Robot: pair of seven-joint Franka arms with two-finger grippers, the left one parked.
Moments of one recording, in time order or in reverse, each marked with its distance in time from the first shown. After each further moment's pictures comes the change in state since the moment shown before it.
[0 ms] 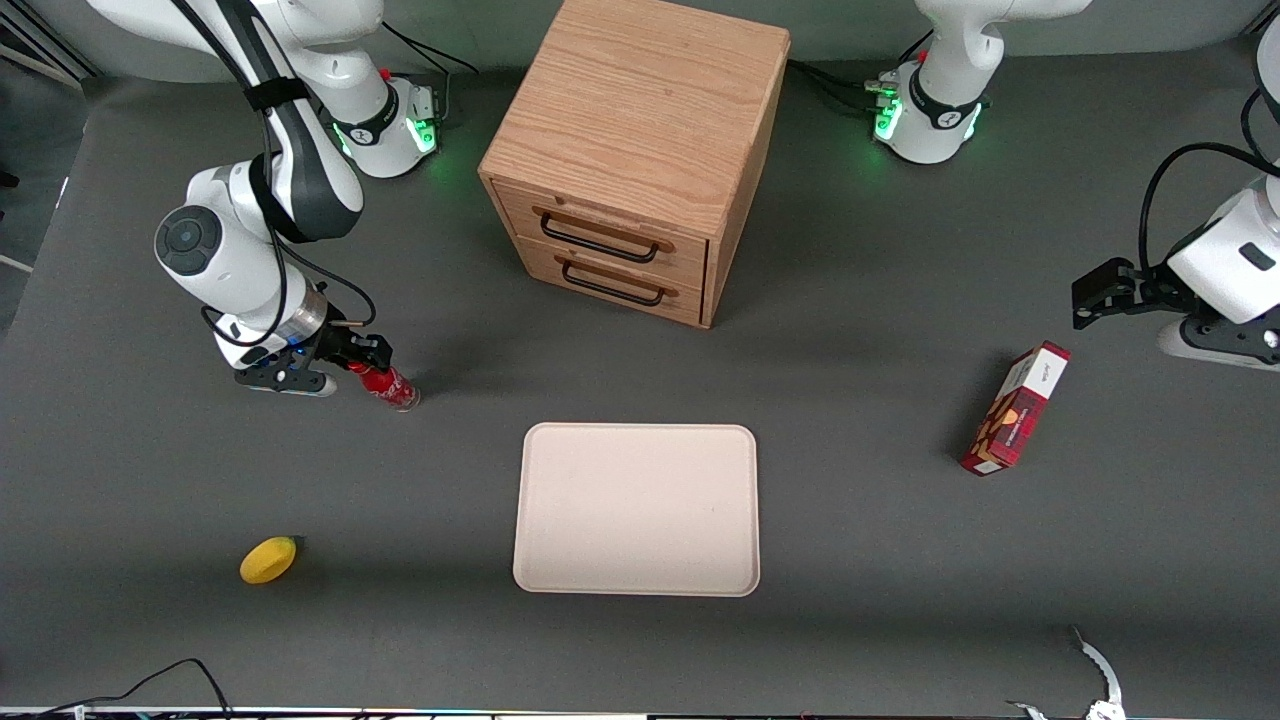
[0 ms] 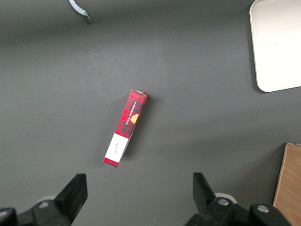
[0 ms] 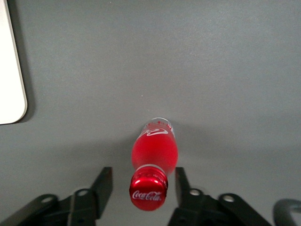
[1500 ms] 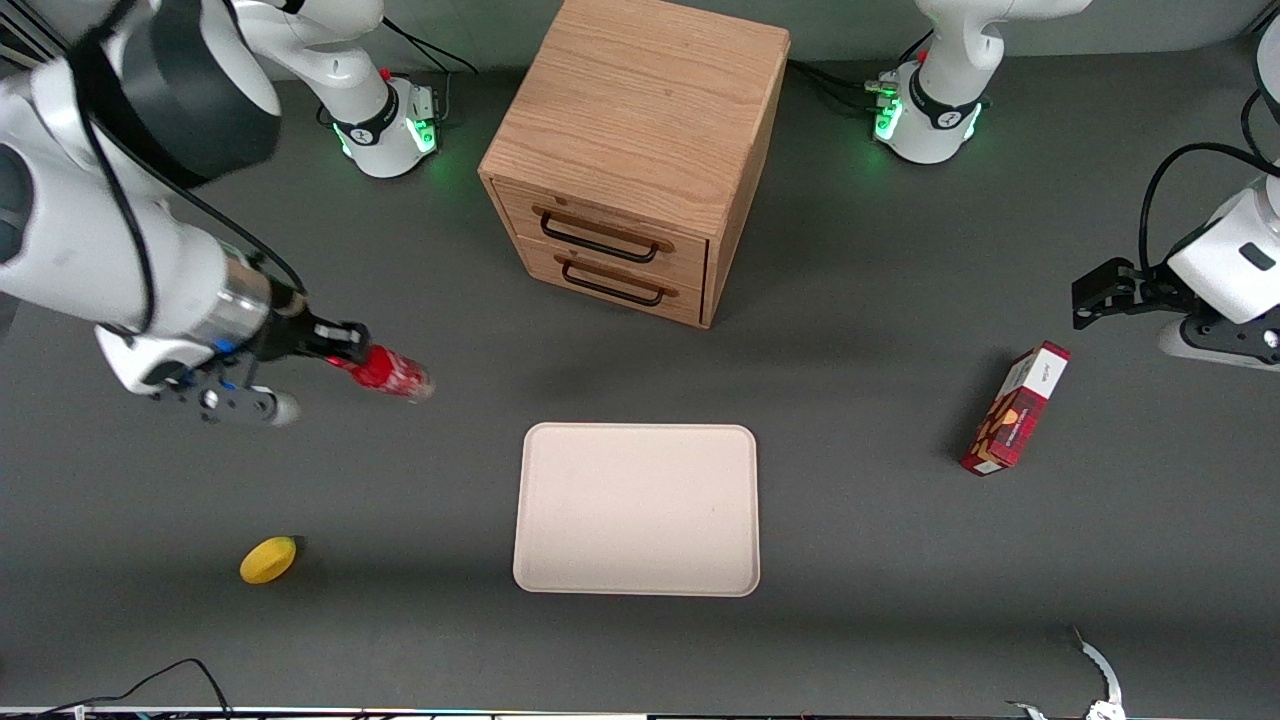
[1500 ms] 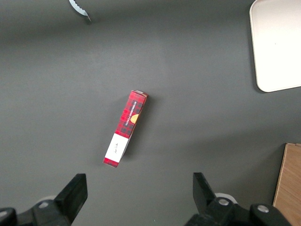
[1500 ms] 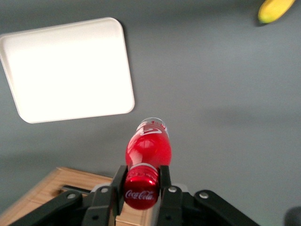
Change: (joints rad) arm 0.081 0.399 0.142 1.181 -0.012 -0.888 0.277
